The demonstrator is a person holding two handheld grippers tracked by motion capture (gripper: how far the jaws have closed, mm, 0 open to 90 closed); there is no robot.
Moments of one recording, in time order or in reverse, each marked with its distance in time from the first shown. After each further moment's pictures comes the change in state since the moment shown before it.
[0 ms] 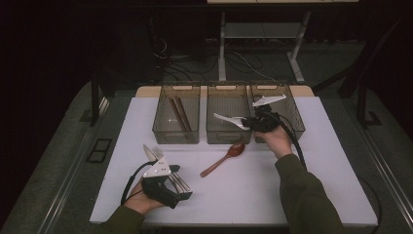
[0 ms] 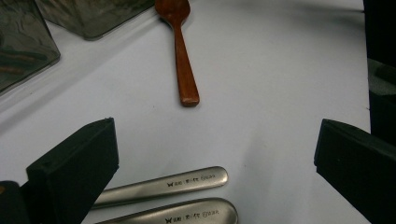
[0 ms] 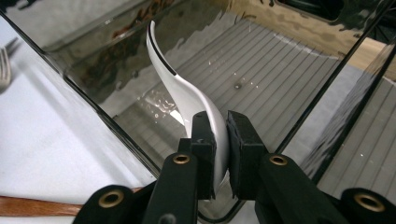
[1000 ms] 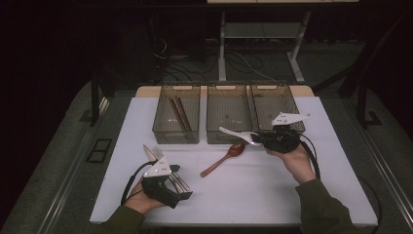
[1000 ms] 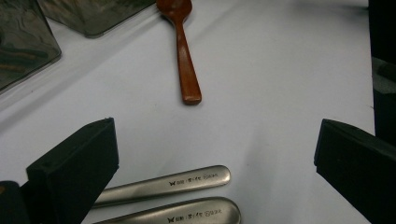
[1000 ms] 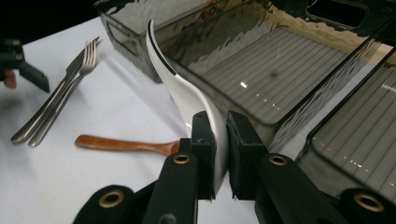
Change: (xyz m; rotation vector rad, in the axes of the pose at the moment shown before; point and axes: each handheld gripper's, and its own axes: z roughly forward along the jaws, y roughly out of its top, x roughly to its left) left arm 0.000 0.000 0.001 0.009 0.006 0.000; right arm 0.019 -0.043 -0.063 -0.112 0.119 -0.035
